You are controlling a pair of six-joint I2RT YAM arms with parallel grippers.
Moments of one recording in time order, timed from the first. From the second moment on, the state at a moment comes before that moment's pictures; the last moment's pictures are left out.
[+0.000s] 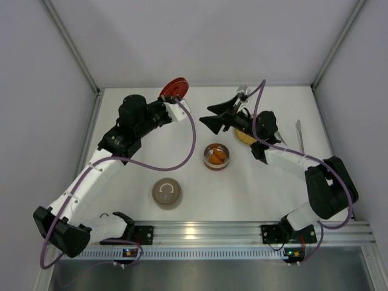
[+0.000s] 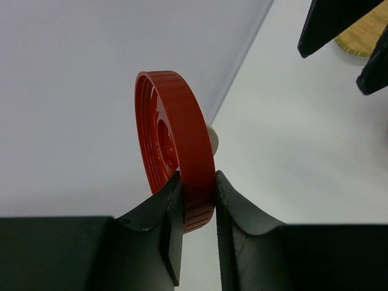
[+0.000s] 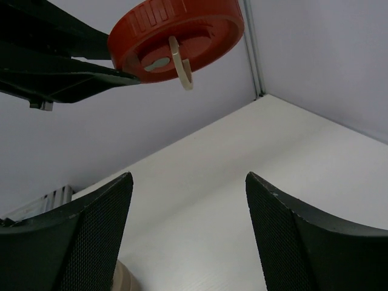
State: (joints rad) left arm -0.50 1.19 1.25 -0.23 0.16 0.85; right arm 0.48 1.49 0.88 0.90 -0.62 0.46
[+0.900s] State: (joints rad) left arm -0.59 1.19 1.29 -0.31 0.11 0.63; right arm 0.55 1.69 0.92 1.23 -0.60 0.65
